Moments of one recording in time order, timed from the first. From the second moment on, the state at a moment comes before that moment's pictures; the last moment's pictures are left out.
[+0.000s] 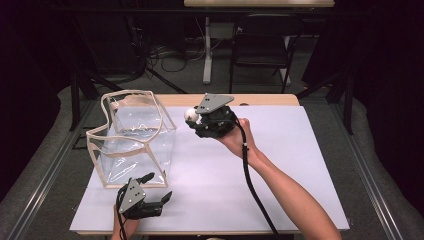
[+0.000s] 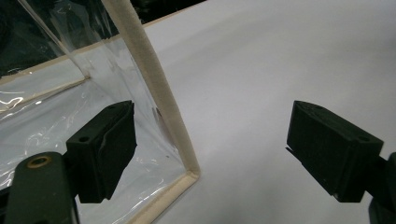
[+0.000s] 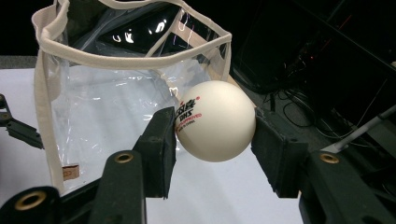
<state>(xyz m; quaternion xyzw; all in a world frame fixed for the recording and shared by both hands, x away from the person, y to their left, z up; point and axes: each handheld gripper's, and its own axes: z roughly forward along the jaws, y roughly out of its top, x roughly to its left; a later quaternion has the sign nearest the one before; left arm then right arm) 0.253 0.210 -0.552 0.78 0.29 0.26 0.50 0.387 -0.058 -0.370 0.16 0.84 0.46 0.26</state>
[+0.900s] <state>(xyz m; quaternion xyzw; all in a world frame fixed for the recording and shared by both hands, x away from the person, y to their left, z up) 0.253 0.209 -0.552 0.78 0.29 0.26 0.50 0.392 -0.049 -0.359 0.15 0.84 0.46 0.26</state>
